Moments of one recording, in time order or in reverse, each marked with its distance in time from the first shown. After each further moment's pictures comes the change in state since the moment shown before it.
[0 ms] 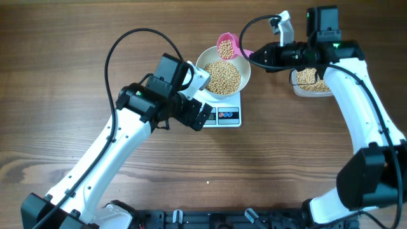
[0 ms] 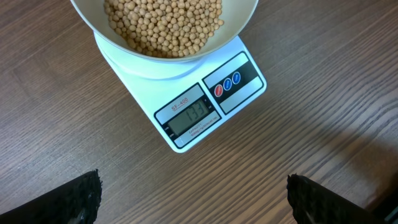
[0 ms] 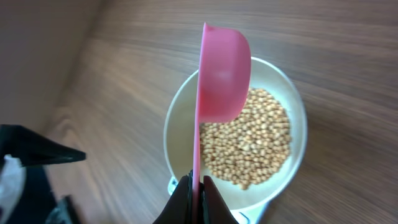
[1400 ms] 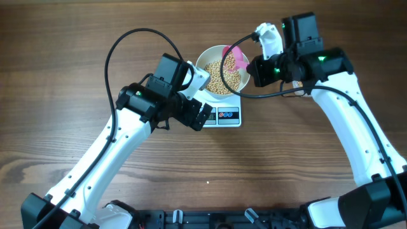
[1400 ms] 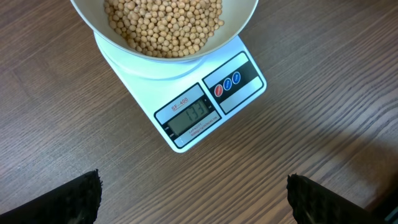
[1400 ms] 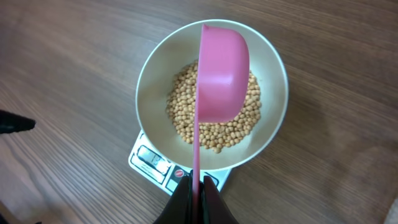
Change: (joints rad) left arm 0.000 0.000 0.000 0.000 0.000 0.000; right arm 0.181 -0.116 0.003 -0.137 0.377 -0.044
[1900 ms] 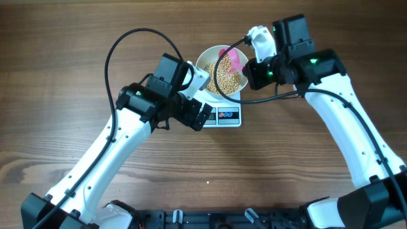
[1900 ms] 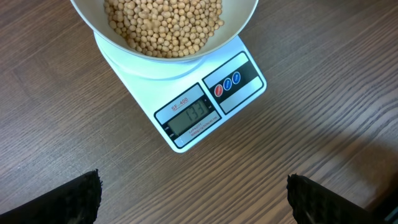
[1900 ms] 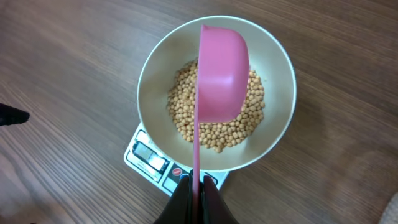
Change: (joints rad) left arm 0.000 0.000 0.000 0.000 0.000 0.000; right arm 0.051 0.000 0.000 0.000 0.060 -0.011
